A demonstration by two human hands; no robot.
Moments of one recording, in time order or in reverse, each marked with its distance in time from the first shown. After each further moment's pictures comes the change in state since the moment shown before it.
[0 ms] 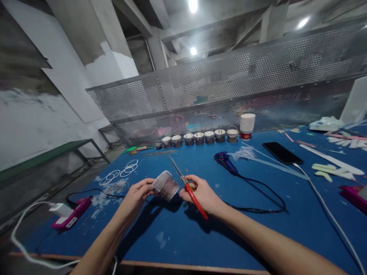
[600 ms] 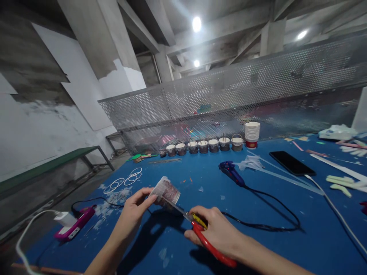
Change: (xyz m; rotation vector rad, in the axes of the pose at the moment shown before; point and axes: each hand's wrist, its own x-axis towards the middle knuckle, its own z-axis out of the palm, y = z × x) left_hand -0.014 0.002 -0.004 0.146 0.116 0.169; right_hand -0.035 0.008 -0.004 -0.559 -0.111 -0.086
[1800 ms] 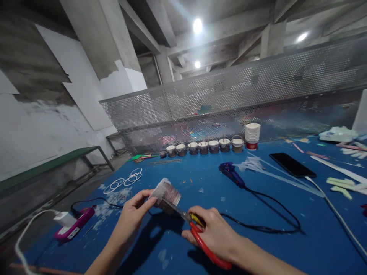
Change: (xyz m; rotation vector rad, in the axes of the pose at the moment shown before) left_hand -0.004 0.001 0.002 -0.064 -0.006 -0.002; right_hand 0.003 -0.005 0.007 0.035 0.048 -0.007
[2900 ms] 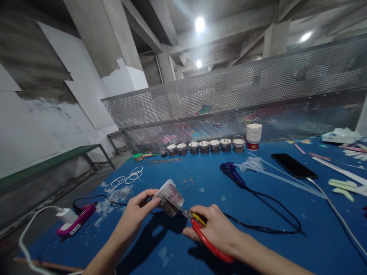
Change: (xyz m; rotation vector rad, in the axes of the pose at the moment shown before) left_hand 0.000 0.002 0.000 0.014 -0.095 -0.054; right_hand 0.004 0.008 -0.006 -0.087 -0.034 -0.070
